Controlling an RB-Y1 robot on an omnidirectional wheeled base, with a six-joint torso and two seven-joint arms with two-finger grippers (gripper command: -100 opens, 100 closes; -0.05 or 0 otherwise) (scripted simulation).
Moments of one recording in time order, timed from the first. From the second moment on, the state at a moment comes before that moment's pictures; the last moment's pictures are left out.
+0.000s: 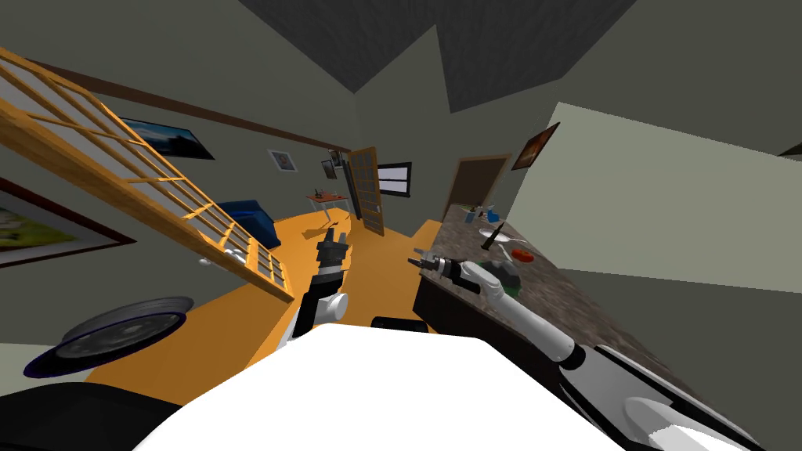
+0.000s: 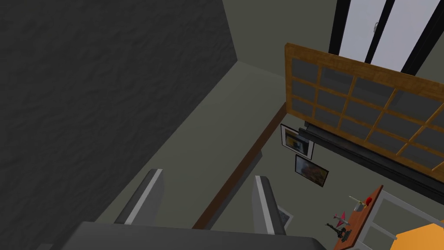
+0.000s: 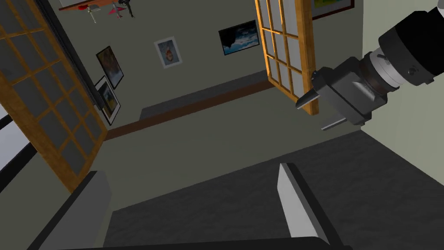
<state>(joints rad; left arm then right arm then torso) 0.46 -0.04 0.02 -2.24 0.06 -0.42 0.09 -0.21 -0.81 0.51 -1.71 0.68 -0.66 -0.13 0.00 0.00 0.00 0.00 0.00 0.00</state>
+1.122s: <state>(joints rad) 0.46 -0.04 0.02 -2.24 0.06 -0.42 0.09 -0.51 -1.03 0.76 -1.45 1.02 -0.80 -0.10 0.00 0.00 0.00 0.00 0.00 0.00</state>
